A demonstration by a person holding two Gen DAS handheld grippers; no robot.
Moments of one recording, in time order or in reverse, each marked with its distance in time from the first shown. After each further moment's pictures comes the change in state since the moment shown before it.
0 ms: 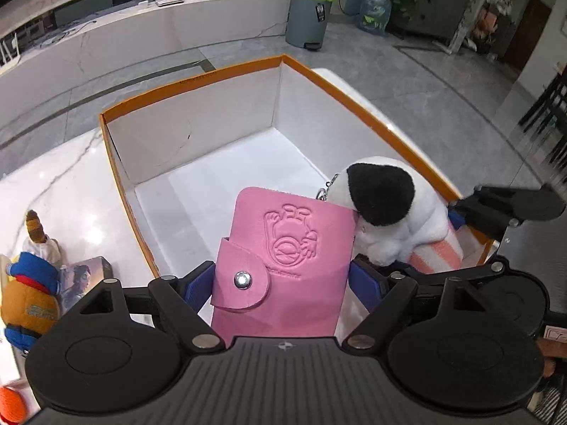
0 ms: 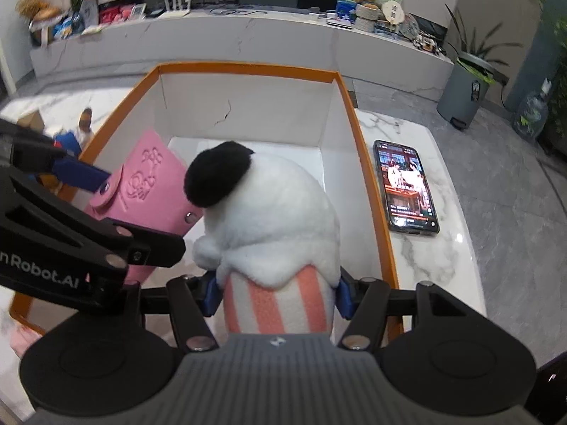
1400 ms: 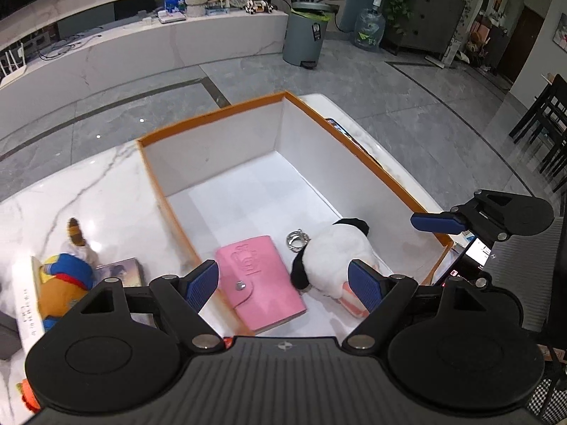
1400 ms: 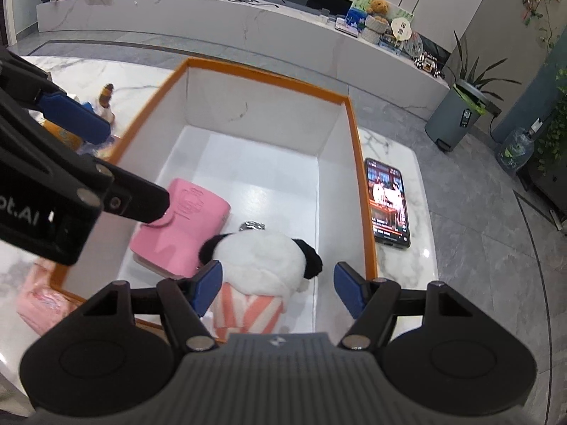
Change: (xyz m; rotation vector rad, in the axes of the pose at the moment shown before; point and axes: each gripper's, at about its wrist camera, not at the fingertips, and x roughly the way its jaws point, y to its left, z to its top) left arm -0.062 0.002 0.009 -0.020 -0.054 -0.017; right arm -0.046 0.036 0.010 -0.123 0.031 -0.096
